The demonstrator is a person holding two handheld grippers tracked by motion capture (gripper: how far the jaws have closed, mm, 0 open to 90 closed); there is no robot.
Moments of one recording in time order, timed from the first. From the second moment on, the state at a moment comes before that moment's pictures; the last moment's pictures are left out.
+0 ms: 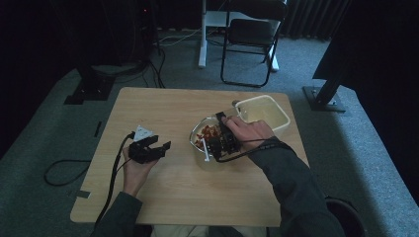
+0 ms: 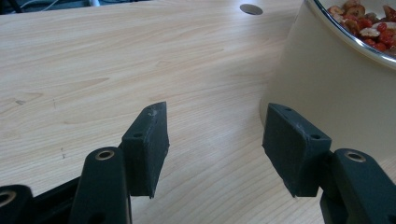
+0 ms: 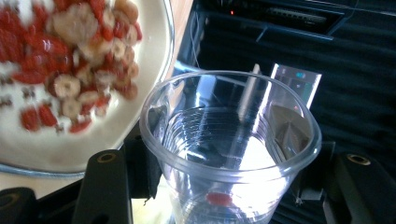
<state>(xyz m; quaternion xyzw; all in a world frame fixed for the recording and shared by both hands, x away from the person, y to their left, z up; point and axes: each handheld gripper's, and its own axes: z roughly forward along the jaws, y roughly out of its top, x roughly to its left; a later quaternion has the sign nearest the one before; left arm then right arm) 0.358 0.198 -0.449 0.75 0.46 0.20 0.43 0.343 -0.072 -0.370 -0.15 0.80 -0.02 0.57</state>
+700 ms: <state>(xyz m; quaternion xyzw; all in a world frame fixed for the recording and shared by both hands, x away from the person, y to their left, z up) 0.359 0.199 -0.449 0.75 0.46 0.20 0.43 0.343 -0.067 -0.364 -0.15 0.81 0.00 0.57</state>
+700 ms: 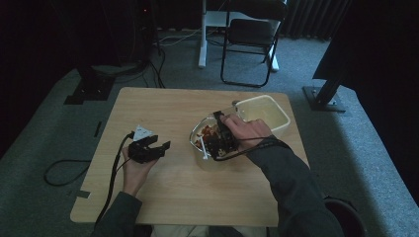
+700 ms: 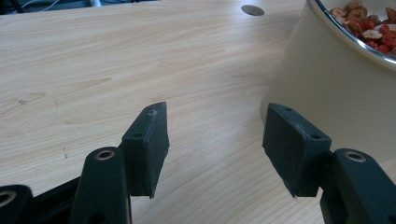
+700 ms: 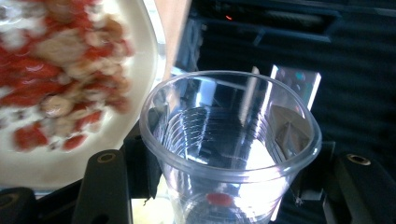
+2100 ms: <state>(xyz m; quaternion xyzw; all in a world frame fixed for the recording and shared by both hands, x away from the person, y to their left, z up) 0.358 0.197 -0.454 0.75 0.47 0.20 0.43 0.378 -0.170 -0.341 0.26 0.78 0.43 0.38</state>
